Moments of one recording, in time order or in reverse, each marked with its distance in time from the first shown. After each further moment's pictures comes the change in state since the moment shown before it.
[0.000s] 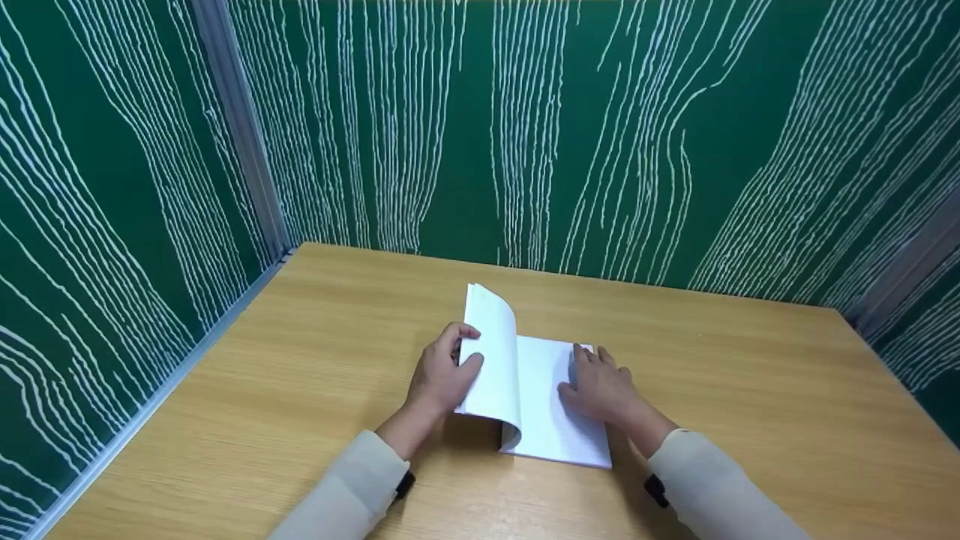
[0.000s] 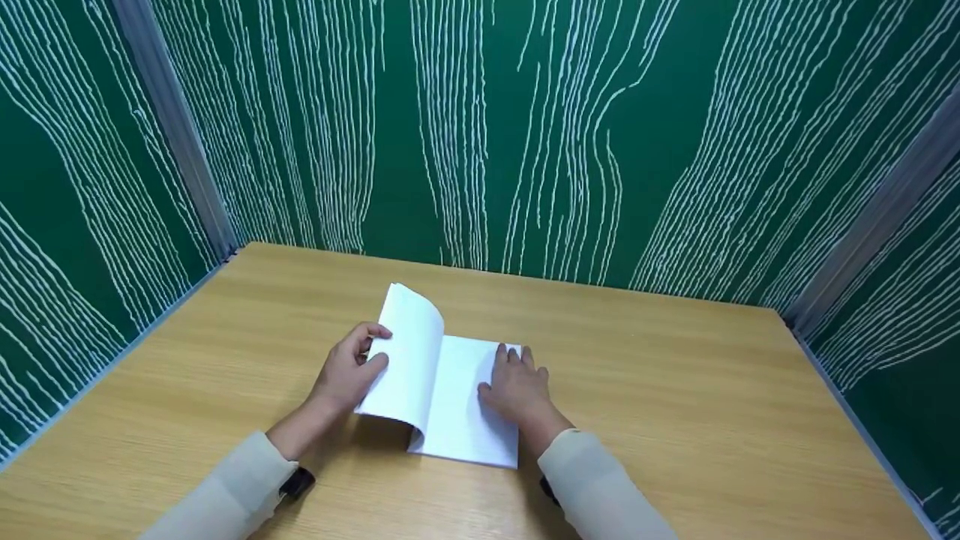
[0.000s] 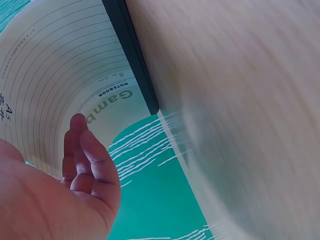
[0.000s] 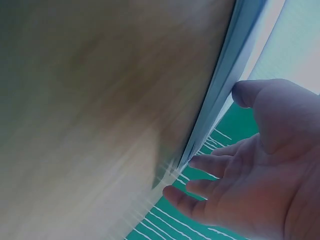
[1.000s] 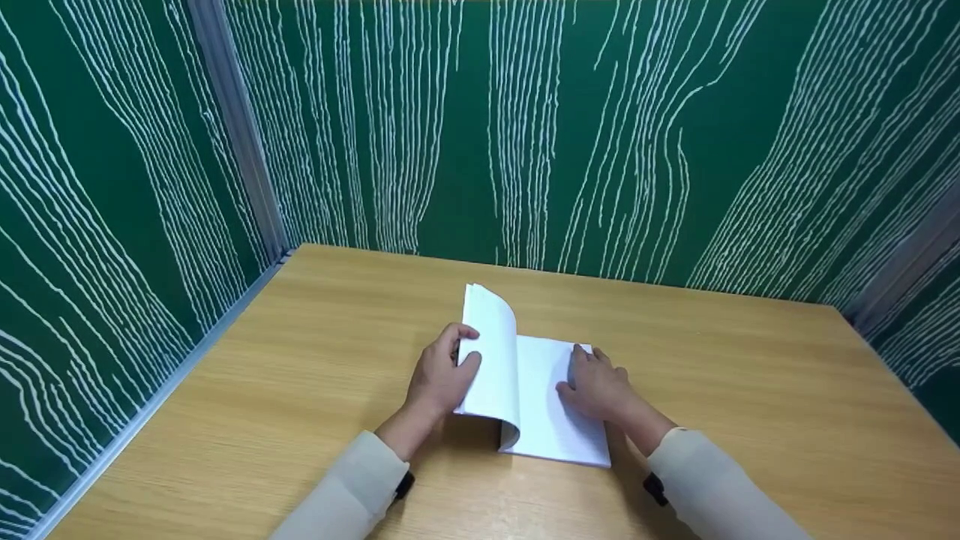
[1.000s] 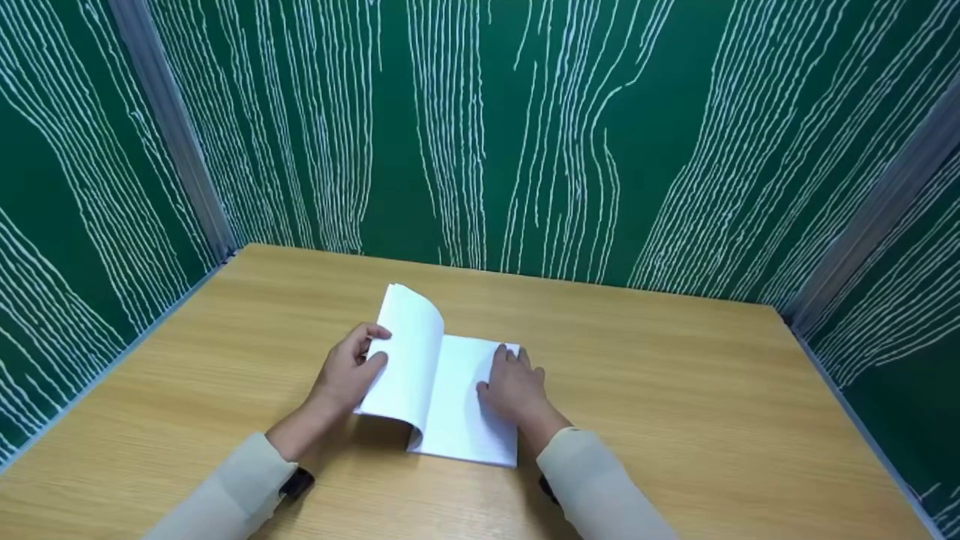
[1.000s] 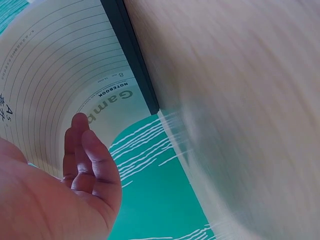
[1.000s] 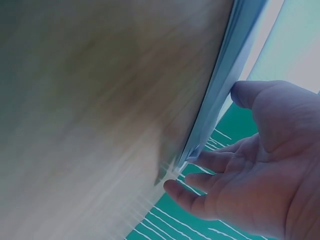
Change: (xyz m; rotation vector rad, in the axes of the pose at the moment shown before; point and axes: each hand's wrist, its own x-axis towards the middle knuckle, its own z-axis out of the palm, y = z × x) left_hand 0.000 0.000 0.001 0.023 0.008 -0.010; right_hand 0.001 -0.003 -0.001 0.017 -0.019 0.009
